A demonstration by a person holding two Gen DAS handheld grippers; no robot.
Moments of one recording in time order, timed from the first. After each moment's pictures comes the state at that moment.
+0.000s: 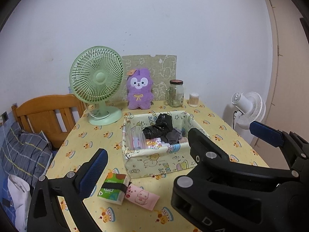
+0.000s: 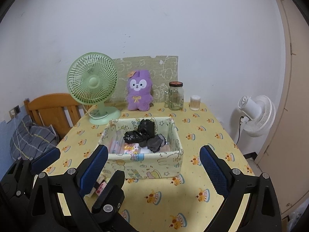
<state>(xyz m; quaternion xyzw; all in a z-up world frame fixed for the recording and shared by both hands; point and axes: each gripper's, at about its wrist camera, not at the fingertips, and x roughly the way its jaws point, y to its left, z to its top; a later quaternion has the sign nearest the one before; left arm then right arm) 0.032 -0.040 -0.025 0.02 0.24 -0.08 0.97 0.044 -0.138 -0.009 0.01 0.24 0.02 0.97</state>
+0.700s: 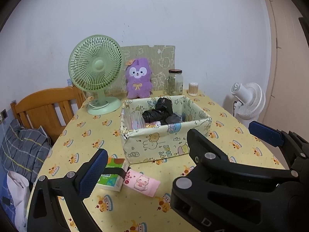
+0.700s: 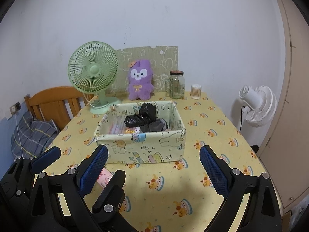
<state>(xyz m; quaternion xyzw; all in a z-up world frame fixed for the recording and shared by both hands) 0.024 -0.039 -0.057 0.03 0.26 -0.08 0.96 0.035 -0.137 -0.043 0.02 0.26 0.02 0.96</state>
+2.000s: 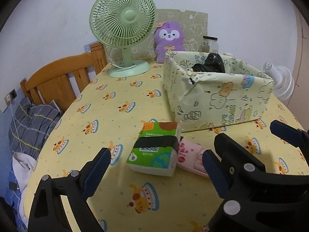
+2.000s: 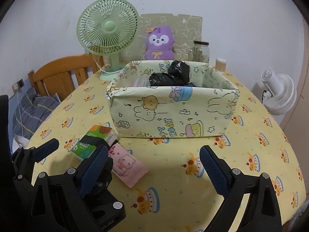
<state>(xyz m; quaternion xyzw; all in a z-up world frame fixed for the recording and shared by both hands) 0.074 0.031 -0.136 0.03 0.34 -0.01 0.94 0.080 -0.076 -0.121 0.00 0.34 0.06 0.94</state>
